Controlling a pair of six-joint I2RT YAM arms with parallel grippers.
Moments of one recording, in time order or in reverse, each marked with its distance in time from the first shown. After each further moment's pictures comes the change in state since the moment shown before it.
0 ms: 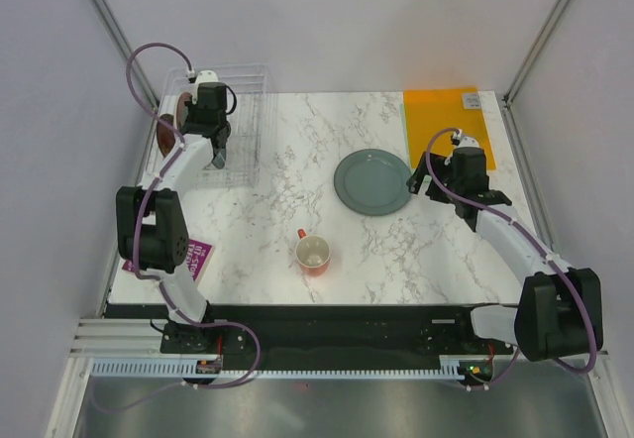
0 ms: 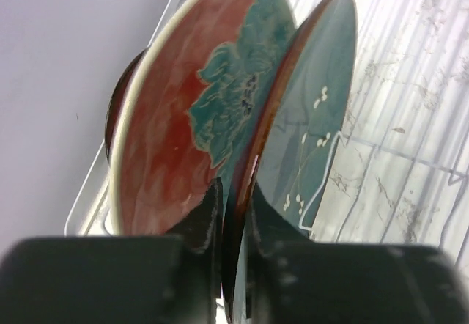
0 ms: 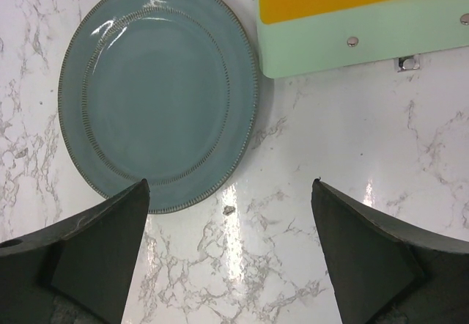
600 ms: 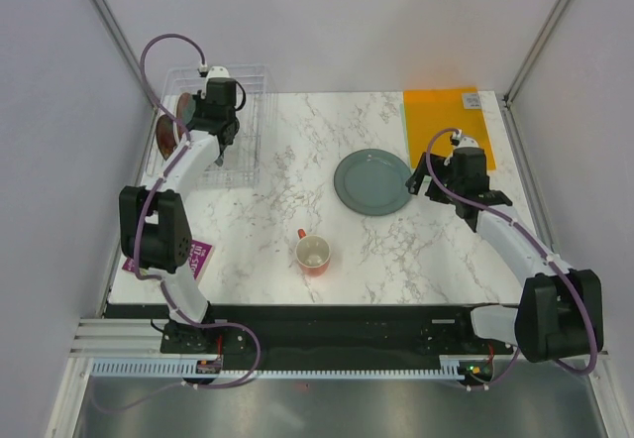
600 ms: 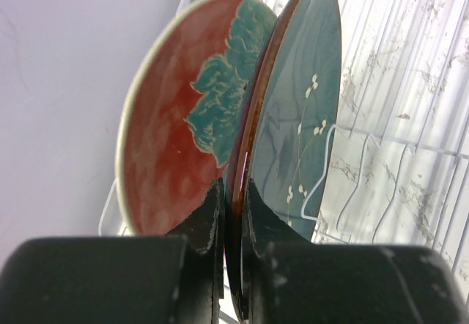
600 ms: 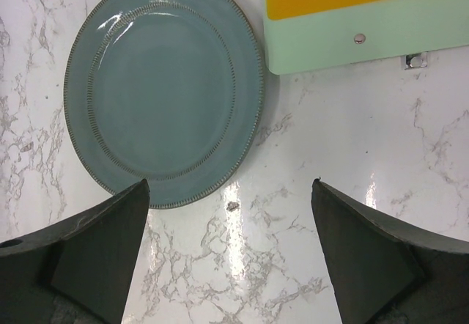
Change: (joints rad) left arm -0.050 -0.002 0.056 -0.074 -0.051 0.111; right arm 0.000 0.007 0.000 -0.004 -0.018 -0.003
